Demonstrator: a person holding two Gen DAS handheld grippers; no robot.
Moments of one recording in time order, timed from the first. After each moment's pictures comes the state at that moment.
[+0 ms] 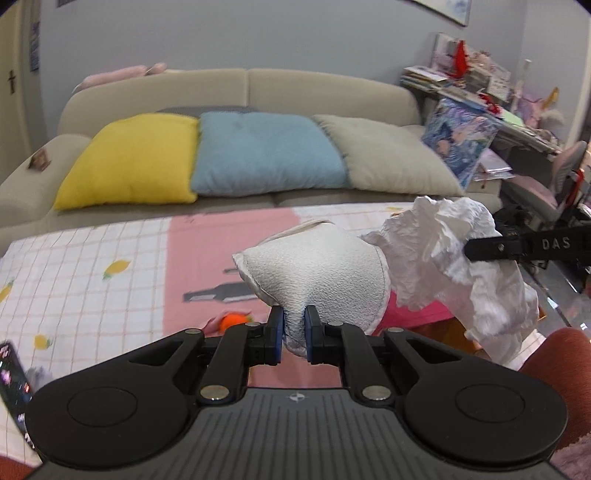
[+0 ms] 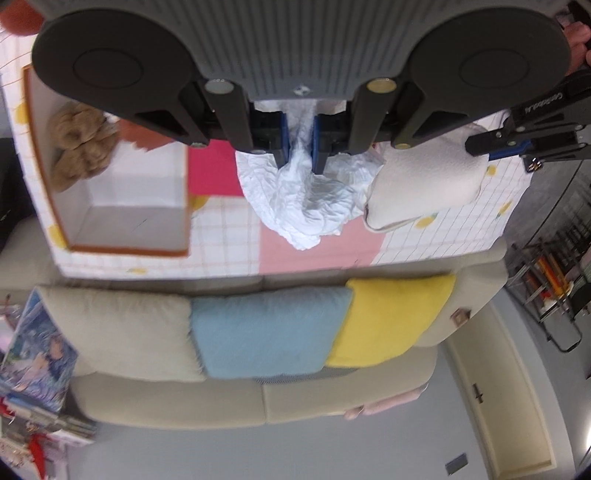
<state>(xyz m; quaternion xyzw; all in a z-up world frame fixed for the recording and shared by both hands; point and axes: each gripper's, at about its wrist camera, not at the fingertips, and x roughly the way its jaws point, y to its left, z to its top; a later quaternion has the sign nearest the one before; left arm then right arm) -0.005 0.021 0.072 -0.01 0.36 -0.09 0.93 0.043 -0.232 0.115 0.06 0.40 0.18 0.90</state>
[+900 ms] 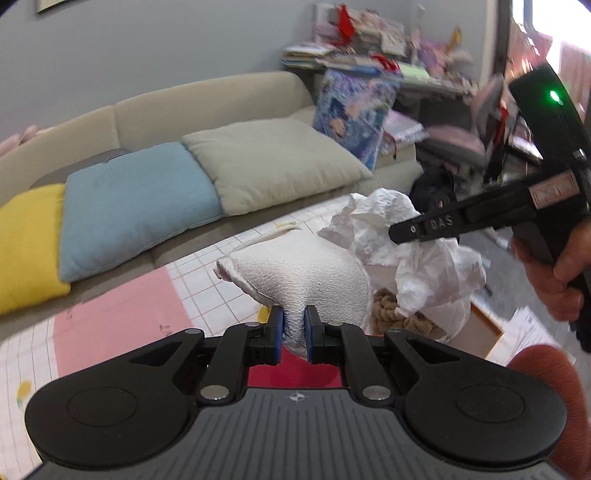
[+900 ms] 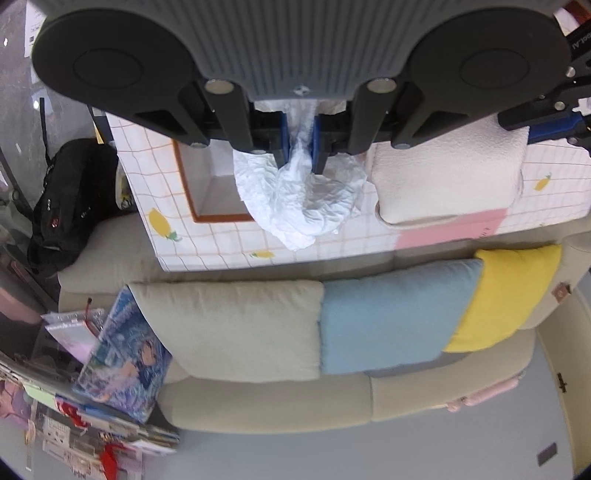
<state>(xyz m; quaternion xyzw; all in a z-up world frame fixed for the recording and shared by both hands) 0.096 -0.139 0.067 0.10 0.36 -0.23 0.90 0.153 -0.351 0.091 0.03 0.43 0.05 0.90</state>
